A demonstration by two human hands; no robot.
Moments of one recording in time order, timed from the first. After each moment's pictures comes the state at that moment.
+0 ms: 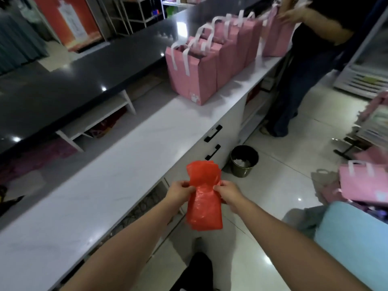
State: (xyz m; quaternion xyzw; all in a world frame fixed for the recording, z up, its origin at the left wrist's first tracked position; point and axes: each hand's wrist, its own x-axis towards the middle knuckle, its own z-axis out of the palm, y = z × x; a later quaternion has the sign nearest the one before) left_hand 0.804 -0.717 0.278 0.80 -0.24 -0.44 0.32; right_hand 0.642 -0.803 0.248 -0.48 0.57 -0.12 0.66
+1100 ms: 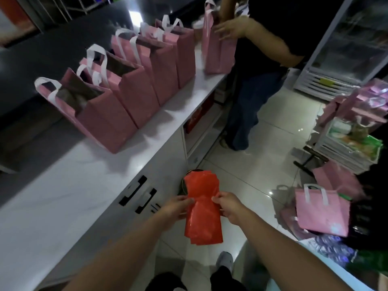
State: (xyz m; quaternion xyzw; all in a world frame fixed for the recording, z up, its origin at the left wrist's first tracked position) left_hand 0.654 -1.119 0.214 0.67 -0.18 -0.66 0.30; right_hand 0.458 -1.199 0.214 -0.36 0.60 -0.10 0.71
